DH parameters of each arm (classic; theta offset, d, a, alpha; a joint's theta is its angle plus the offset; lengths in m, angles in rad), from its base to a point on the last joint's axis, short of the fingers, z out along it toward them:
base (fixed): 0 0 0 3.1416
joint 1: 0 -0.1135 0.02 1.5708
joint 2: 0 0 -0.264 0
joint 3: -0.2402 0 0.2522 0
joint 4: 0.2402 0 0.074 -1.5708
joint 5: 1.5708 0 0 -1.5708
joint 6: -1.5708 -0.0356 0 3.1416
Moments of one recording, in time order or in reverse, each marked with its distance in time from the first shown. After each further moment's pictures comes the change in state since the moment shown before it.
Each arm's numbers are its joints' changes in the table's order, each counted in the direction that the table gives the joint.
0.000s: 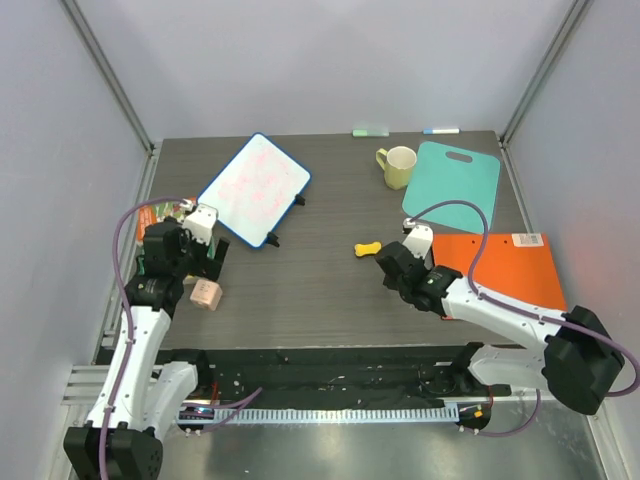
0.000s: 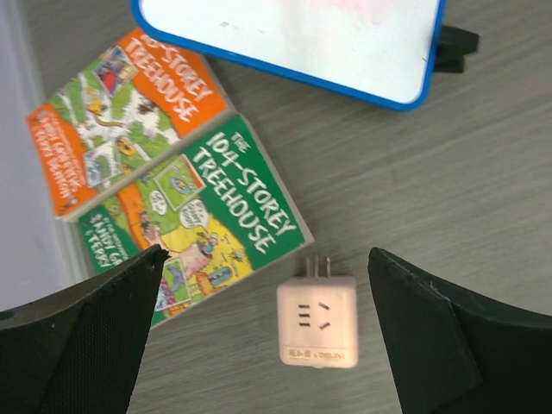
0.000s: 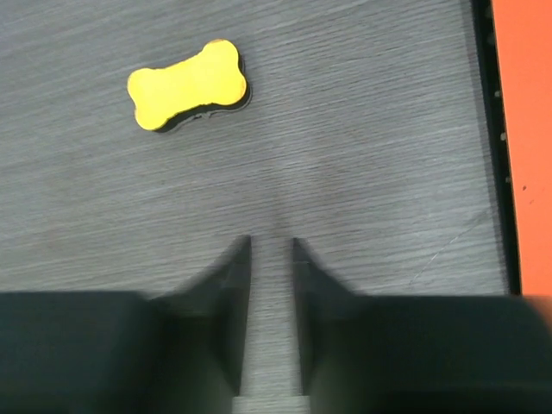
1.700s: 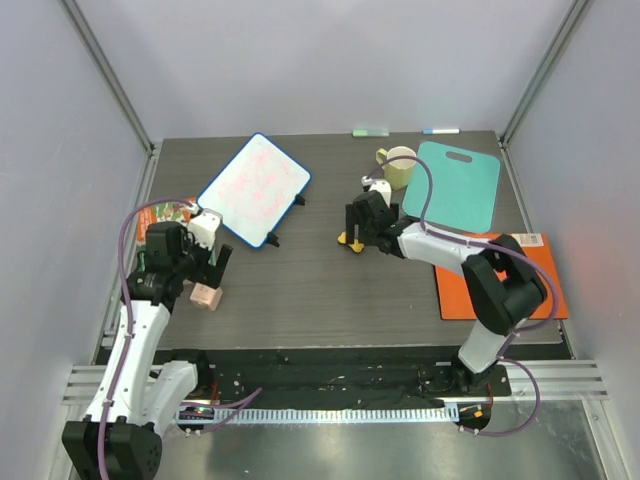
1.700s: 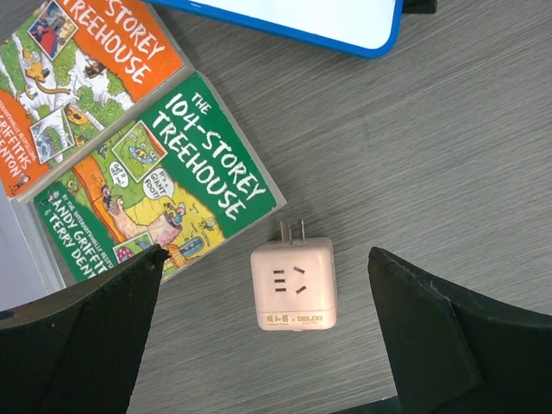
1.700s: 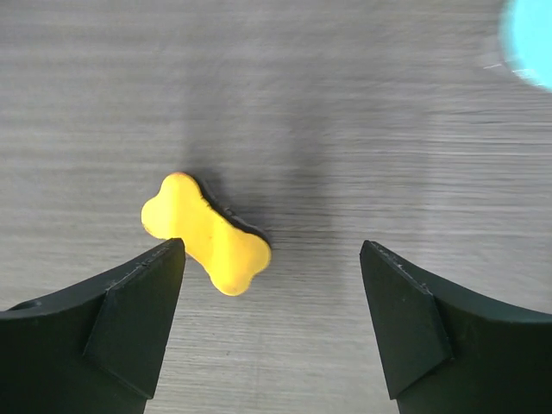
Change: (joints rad) left arm 0.000 0.039 -0.046 0.151 0.056 -0.014; right arm 0.179 0.509 -0.387 -0.214 -0.194 0.374
